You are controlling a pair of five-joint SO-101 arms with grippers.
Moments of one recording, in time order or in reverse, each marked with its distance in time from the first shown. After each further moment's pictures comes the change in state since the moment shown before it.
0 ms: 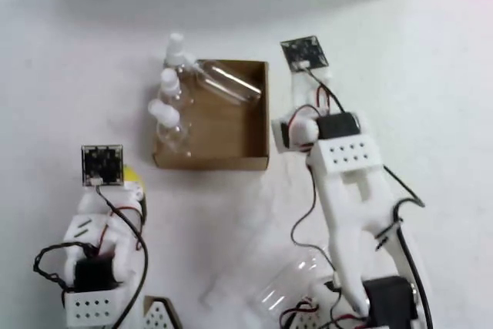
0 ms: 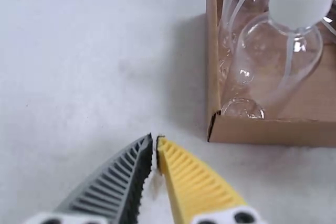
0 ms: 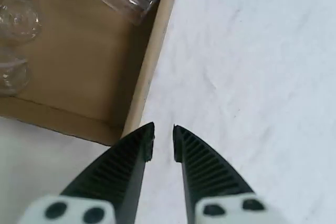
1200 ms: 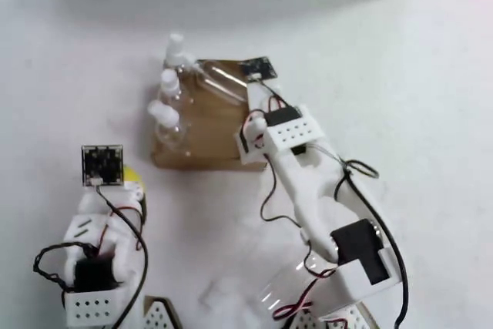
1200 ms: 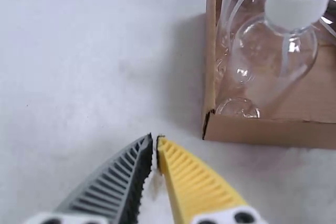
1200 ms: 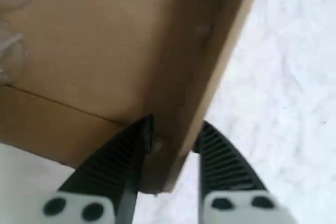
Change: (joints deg) left arm 0.0 0.0 0.0 0.0 0.0; right arm -10.5 21.5 -4.0 -6.9 -8.2
